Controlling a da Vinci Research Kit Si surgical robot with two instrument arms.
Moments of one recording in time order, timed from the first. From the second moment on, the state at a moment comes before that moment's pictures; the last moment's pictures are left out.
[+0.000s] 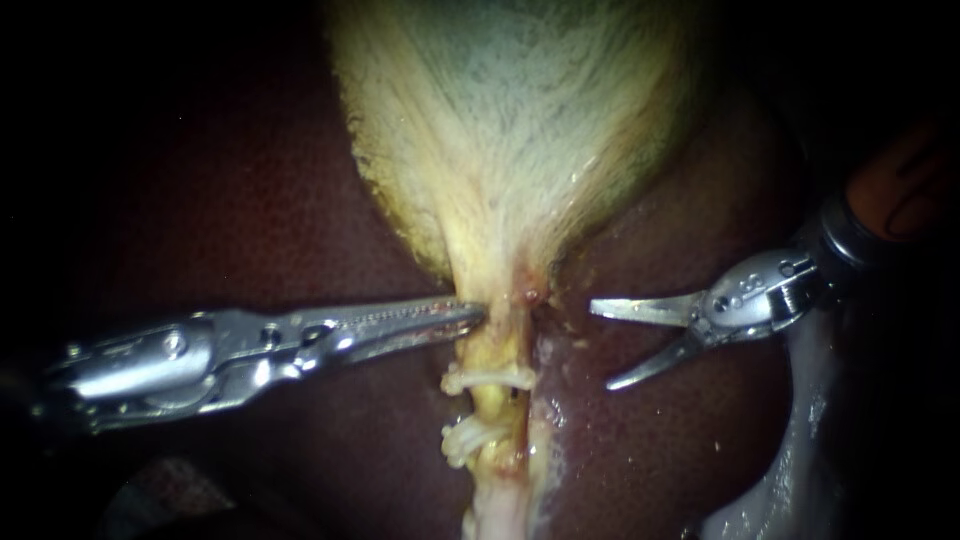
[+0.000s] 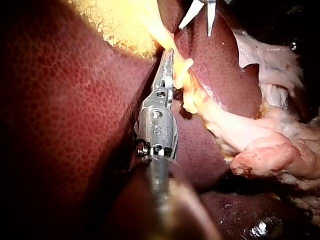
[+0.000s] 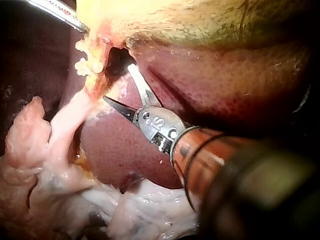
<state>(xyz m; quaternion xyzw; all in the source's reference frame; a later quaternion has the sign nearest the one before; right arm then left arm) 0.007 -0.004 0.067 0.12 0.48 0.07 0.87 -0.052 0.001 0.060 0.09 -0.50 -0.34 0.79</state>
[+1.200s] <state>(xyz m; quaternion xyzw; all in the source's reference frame) 0.015 -0.011 0.074 0.18 0.46 0.04 0.87 -0.049 0.002 0.055 0.09 -0.50 -0.35 0.79</state>
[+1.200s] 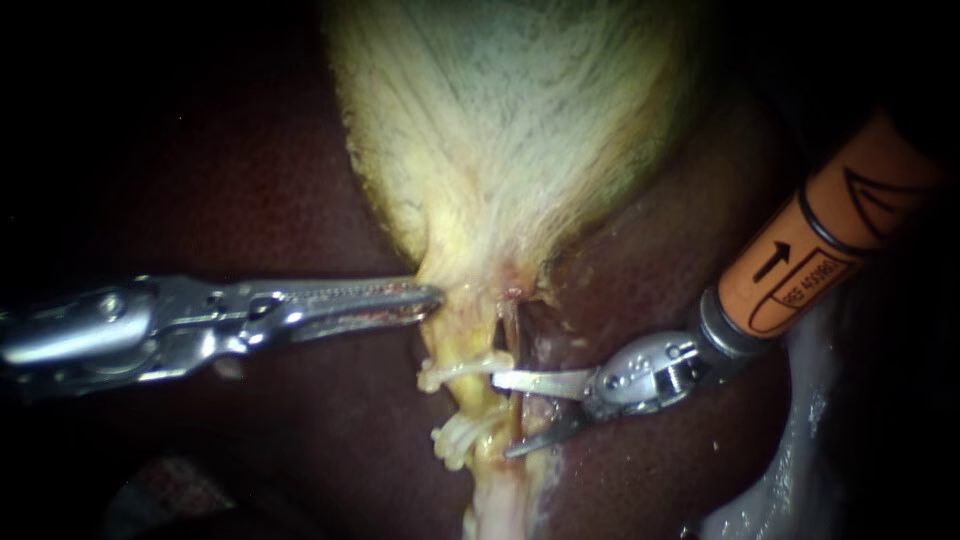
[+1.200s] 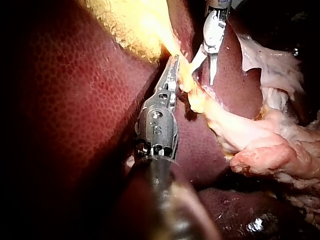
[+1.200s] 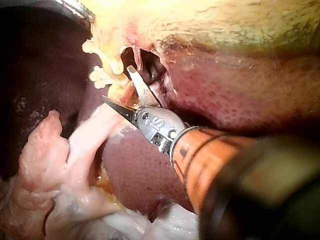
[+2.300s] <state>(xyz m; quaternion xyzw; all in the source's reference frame) 0.023 -0.013 0.074 0.28 0.50 0.11 0.81 -0.049 0.003 0.057 0.09 -0.50 -0.35 0.79</state>
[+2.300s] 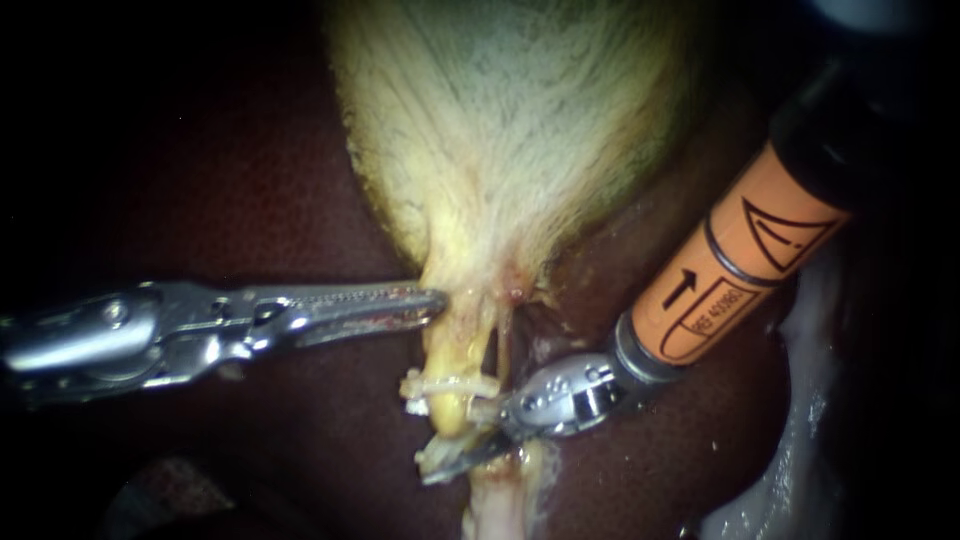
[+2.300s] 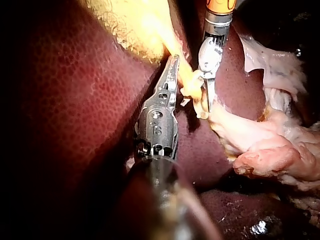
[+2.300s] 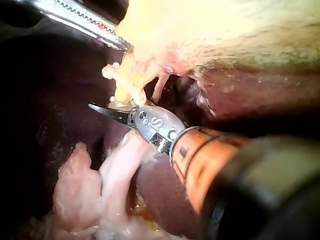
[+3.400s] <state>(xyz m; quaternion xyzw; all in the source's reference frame) 0.025 -0.013 0.074 0.35 0.48 0.17 0.79 -0.049 0.003 0.057 0.09 -0.50 -0.35 0.79</state>
